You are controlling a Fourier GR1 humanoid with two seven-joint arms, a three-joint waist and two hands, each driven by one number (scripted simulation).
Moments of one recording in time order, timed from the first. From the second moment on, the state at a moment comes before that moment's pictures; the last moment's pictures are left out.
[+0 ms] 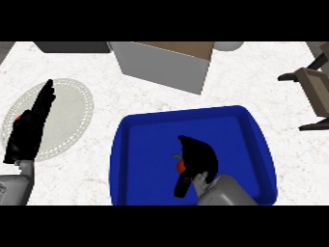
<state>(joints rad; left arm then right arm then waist) -0.15 0.33 -0.01 -1.49 -0.10 0.14 0.11 -0.33 -0.01 0.61 -1.36 0.61 0.20 0.99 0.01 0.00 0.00</state>
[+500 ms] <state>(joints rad) -0.14 0.31 0.01 -1.49 -0.12 0.13 0.09 -0.34 -0.02 0.63 -1.33 0.67 0.27 0.90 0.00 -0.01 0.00</state>
